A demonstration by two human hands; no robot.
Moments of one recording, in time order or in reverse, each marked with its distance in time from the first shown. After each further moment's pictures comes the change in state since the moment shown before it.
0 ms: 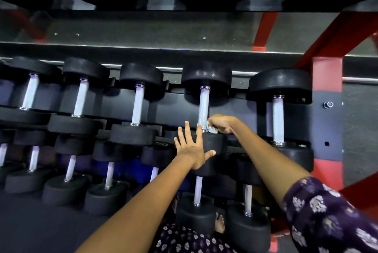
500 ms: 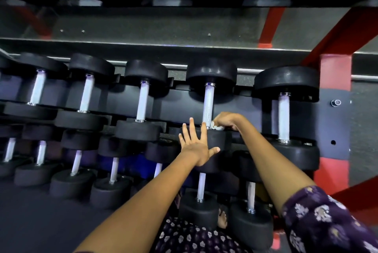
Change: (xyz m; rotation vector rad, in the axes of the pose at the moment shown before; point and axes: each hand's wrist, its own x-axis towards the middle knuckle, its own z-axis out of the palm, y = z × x) left_hand 0.002 -0.001 -0.001 -0.006 0.013 -0.001; right_hand 0.001 -0.001 -0.003 -0.305 0.048 -0.013
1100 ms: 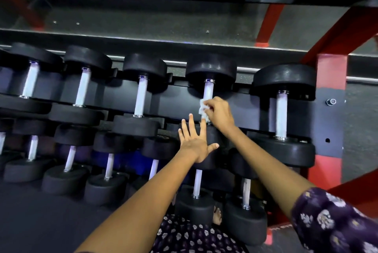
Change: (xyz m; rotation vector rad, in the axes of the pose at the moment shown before) left_hand -0.002 -0.003 0.006 -0.010 0.055 0.043; right_hand -0.009 -0.005 0.026 -0.098 0.662 -0.494
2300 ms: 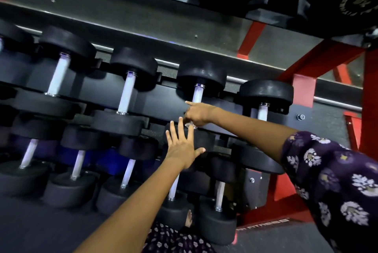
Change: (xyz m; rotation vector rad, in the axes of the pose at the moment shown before) left_hand 0.001 -0.007 0.010 -0.063 0.137 0.080; right_hand 0.049 -0.022 -0.003 -1.091 -0.862 -0.686
